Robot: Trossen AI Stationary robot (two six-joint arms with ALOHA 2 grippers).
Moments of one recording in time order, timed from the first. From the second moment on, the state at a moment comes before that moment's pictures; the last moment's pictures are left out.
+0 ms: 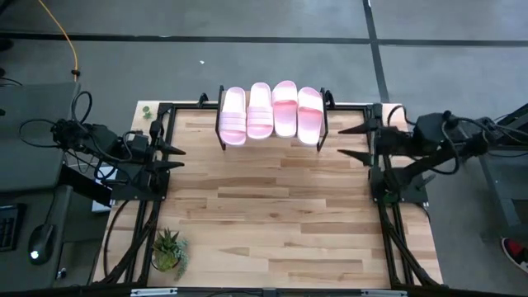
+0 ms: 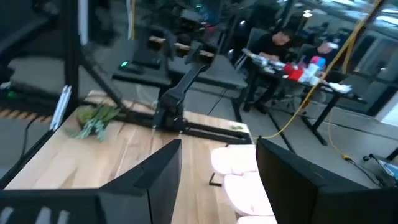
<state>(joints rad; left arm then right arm) -0.33 0.49 0.93 -0.63 -0.42 -0.07 0.33 0.91 1.38 -0.63 0.43 -0.22</state>
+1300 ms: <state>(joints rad) -0.33 0.29 0.45 -0.29 -0.44 -0.11 0.26 0.48 0.37 0.25 0.34 -0.21</state>
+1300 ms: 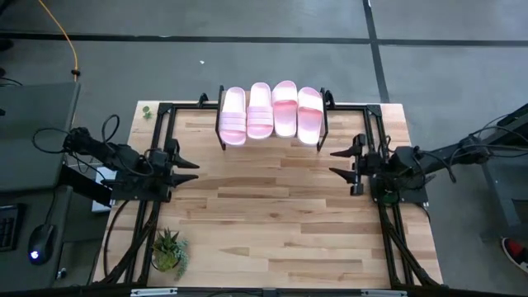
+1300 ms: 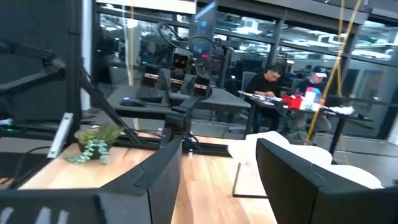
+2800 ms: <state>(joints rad) -0.17 0.28 0.31 -0.18 -0.49 -0.18 -0.19 0.47 0.37 0.15 -0.09 -0.10</state>
